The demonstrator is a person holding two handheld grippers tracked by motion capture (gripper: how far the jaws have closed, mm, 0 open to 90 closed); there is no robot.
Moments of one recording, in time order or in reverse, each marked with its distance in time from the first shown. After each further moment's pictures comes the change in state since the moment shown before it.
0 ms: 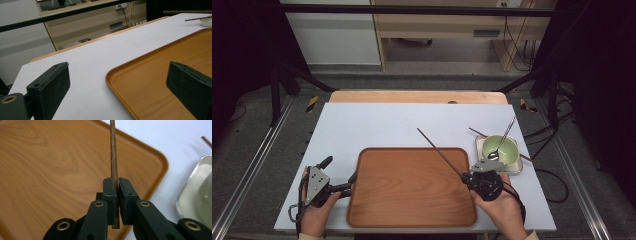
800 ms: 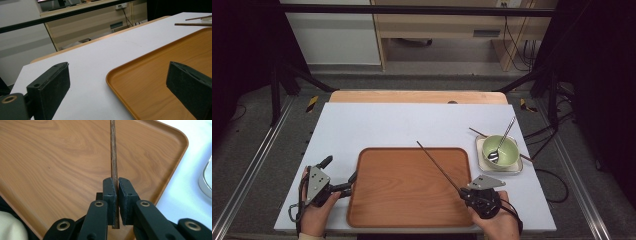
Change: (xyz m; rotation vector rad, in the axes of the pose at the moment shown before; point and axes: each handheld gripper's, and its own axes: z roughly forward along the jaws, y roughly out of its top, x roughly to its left) left arm -0.001 0.001 0.000 0.000 0.004 0.012; right arm 0.026 -0.030 -0.005 0.022 0.001 0.037
